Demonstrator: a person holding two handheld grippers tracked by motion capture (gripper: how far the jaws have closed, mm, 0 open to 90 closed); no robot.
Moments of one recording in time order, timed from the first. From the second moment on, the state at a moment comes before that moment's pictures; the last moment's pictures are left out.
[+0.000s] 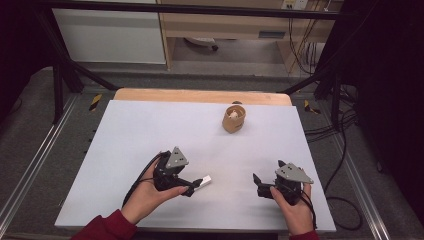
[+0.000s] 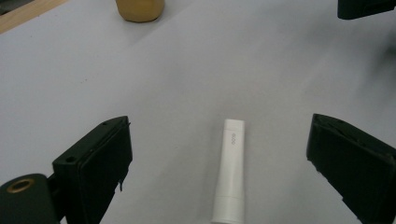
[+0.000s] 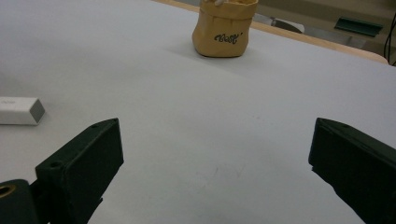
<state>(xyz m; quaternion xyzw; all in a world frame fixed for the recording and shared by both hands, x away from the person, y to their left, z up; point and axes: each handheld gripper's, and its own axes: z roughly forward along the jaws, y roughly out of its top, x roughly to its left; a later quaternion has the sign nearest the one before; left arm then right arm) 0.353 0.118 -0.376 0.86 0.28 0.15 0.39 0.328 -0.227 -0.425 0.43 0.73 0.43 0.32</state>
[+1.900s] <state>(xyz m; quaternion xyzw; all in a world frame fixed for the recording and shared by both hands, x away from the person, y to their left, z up) 0.382 0.081 -0.423 0.94 0.25 0.05 0.22 0.331 -0.221 -0.431 0.43 0.75 0.41 0.30</state>
